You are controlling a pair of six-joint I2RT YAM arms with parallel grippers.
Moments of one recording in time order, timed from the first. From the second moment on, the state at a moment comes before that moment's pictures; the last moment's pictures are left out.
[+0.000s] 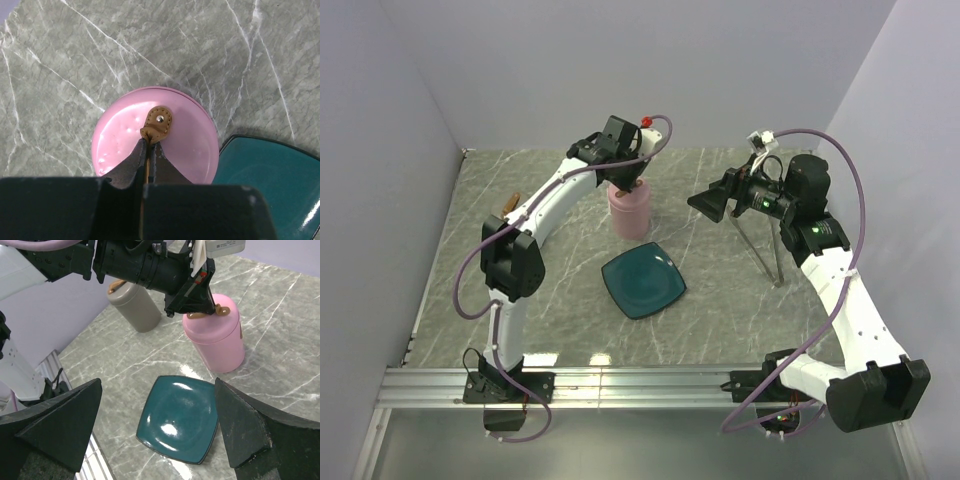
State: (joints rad) left arm -0.54 2.09 2.06 -0.78 0.05 0.18; right arm 0.17 1.12 1.14 -0.21 -0.76 0.28
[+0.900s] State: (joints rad) left arm -0.47 1.88 1.80 -0.86 -0.05 0.27; right arm 0.16 1.13 1.14 -0.22 -0.79 0.27
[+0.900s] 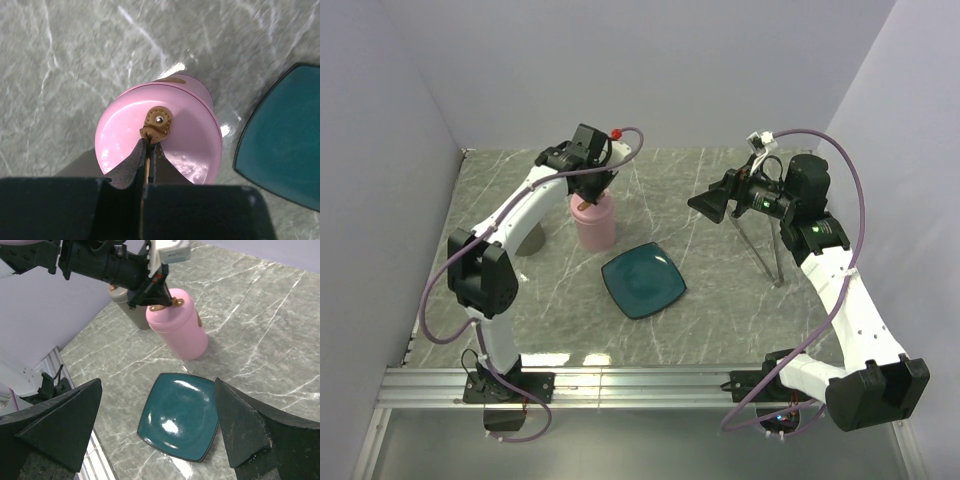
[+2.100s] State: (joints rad) left arm -0.26 1.68 1.60 -0.89 -0.03 0.35; right arm 0.16 1.13 1.14 -0.24 -0.81 0.25
